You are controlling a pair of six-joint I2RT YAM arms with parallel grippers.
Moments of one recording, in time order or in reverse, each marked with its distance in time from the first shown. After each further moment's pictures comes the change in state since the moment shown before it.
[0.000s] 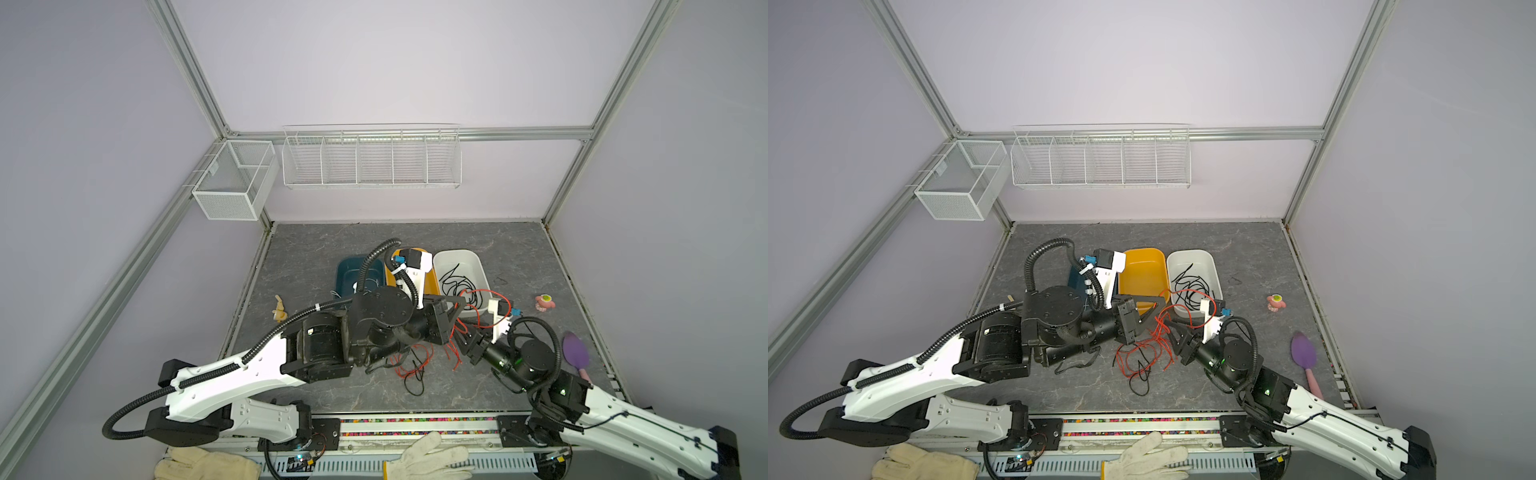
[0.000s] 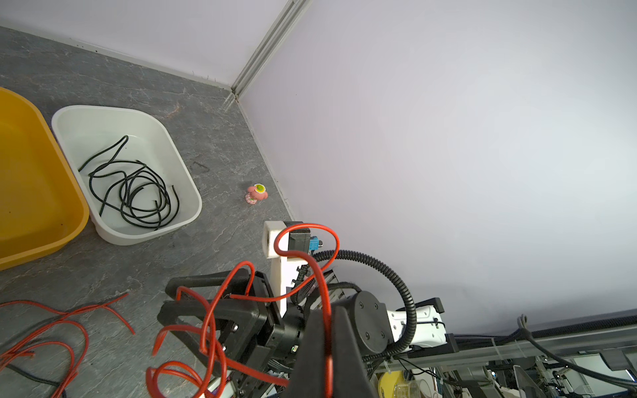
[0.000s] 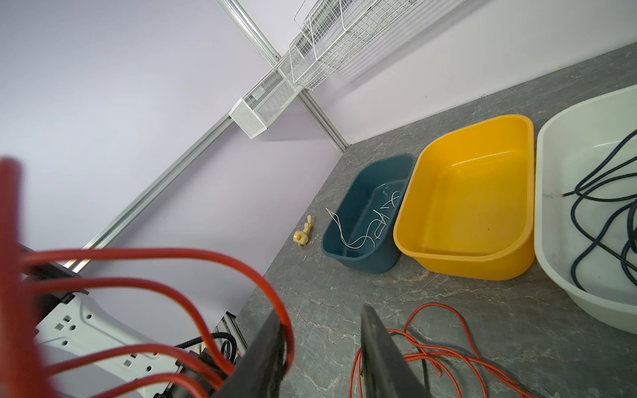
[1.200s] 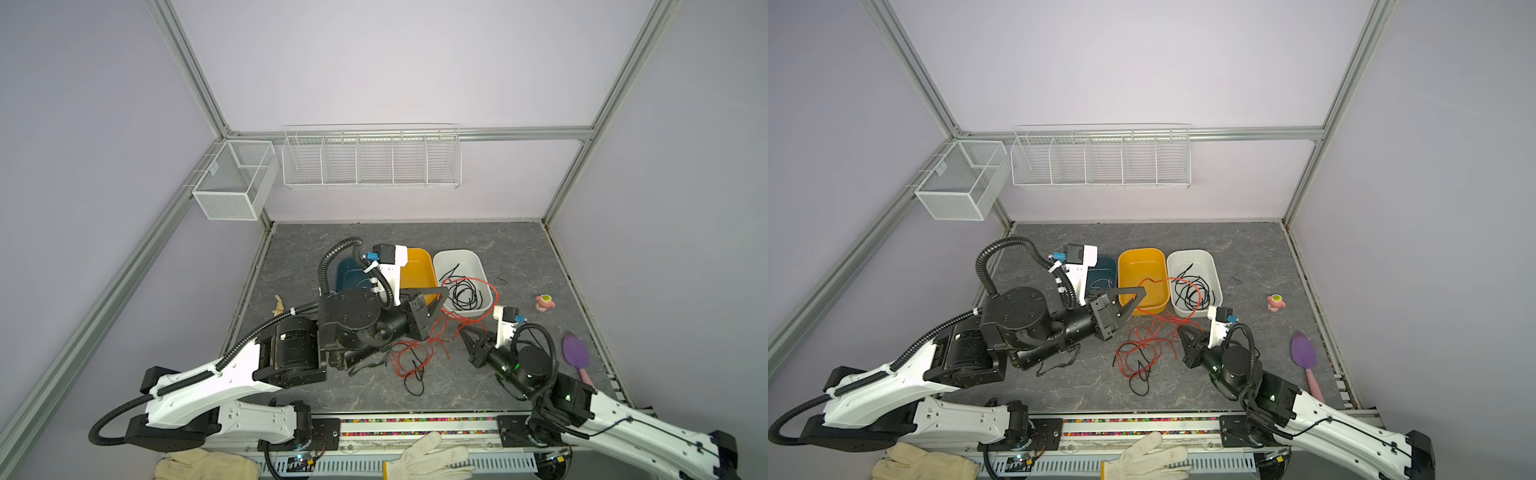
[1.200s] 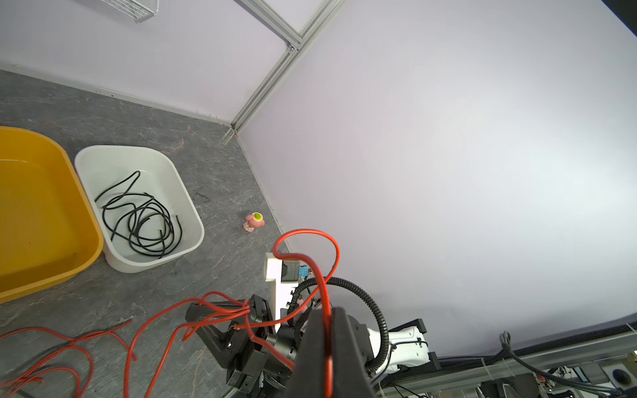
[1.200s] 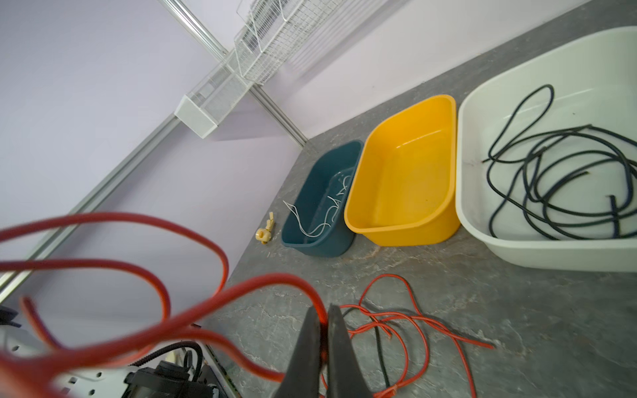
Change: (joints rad) left arm 0.000 -0.106 -0.034 0.027 -0.077 0.045; right arm 0.021 -0.092 -0.052 -0.182 0.153 0.068
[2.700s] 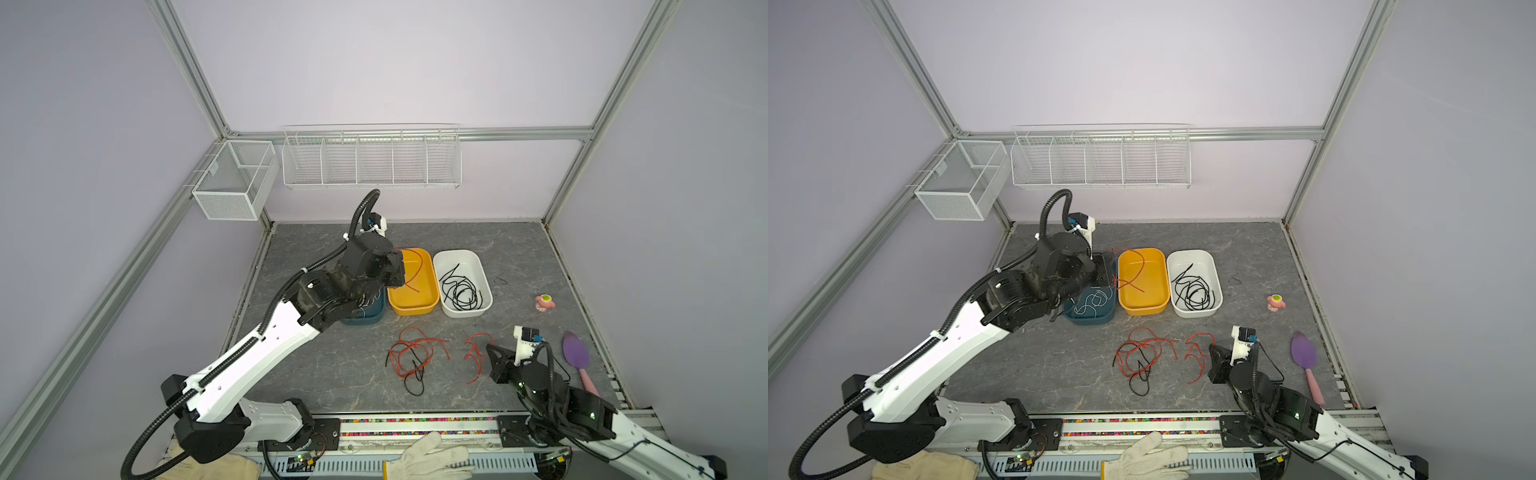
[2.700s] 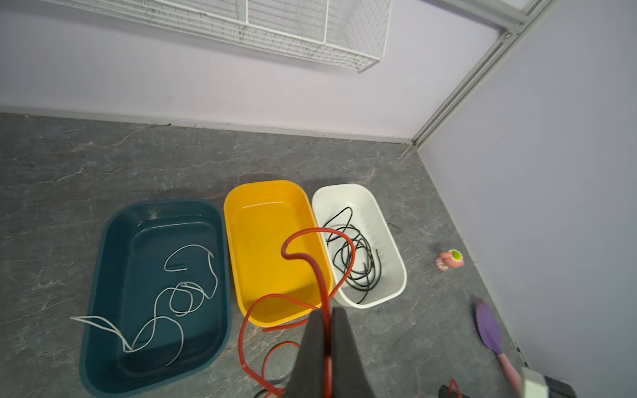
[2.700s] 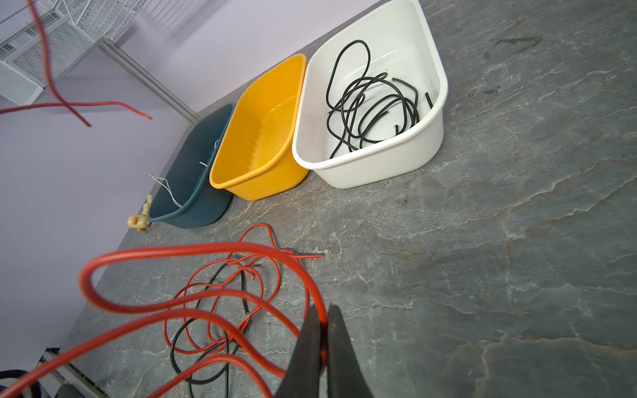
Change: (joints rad) left arm 0.529 0.198 0.013 -0.214 0.068 0.290; right arm 0.000 -0.377 -0.067 -0.610 0.189 0.060
